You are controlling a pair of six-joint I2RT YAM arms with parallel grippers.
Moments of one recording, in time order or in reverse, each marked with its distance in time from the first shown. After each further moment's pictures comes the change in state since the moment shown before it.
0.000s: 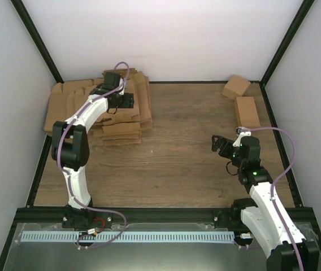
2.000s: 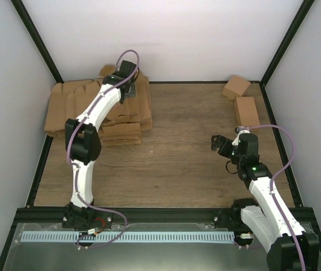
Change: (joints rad) left arm -0.126 0.228 0.458 -0.314 -0.489 -0.206; right arm 0.000 0.072 0.039 -0.058 0.000 0.026
